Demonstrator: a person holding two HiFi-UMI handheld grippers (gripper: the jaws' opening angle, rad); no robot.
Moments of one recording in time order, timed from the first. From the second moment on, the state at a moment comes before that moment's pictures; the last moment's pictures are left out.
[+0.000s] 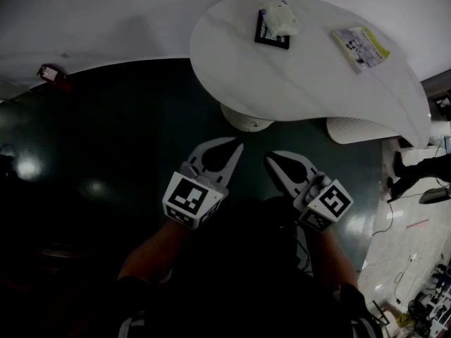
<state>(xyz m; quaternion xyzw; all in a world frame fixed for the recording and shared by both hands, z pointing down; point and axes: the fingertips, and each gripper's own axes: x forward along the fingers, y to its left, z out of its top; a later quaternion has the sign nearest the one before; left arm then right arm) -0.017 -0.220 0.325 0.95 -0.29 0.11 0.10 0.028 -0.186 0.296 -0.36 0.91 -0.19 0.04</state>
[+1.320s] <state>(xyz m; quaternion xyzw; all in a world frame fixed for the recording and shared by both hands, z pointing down) 0.058 -0.347 0.633 0.97 -0.25 0.05 0.04 0.088 -0.296 0.700 -0.36 0.92 -0.13 -0.04</state>
